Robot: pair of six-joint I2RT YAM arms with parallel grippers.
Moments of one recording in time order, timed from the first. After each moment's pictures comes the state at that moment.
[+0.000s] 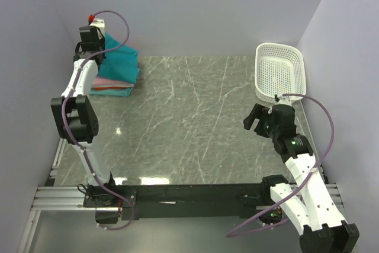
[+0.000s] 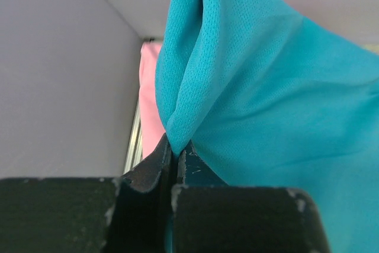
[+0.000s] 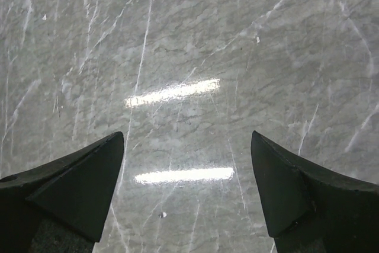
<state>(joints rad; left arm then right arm) 0.08 1.94 1.80 -0.27 -0.22 0.21 0.14 0.73 0.69 -0.61 0.01 0.47</state>
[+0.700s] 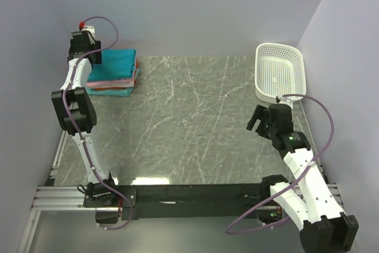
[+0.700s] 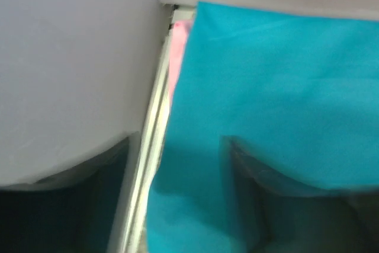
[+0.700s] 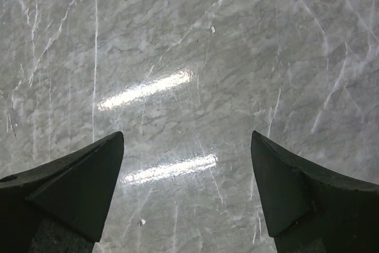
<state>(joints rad) 0.20 2.17 1.95 -0.32 -0.21 0.22 0.14 0.79 0.69 -0.66 0.15 0.49</state>
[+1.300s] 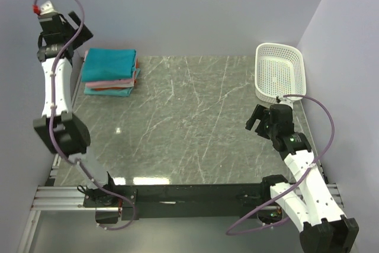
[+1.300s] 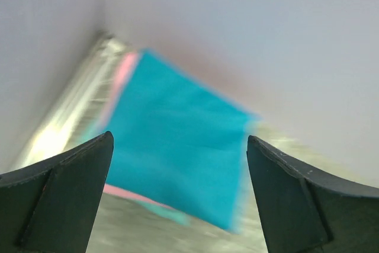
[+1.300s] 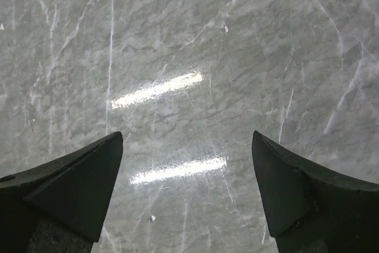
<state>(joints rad) 0.26 1.87 1.98 -0.49 0.00 -0.37 0.14 0.78 0.69 -0.66 0.11 0.51</state>
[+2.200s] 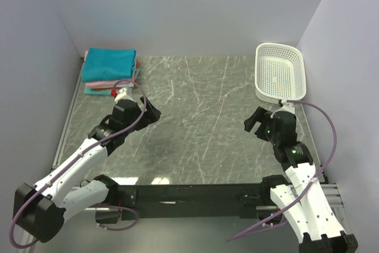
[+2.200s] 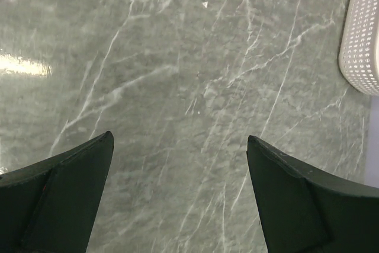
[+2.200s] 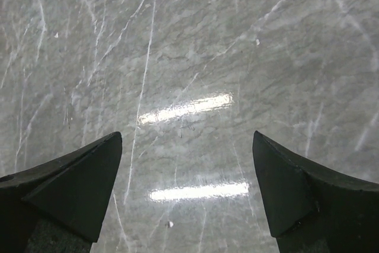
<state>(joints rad) -0.49 0.98 0.74 -0.34 -0.16 -0.82 0.14 0.64 0.63 -0.58 0.05 0.53</state>
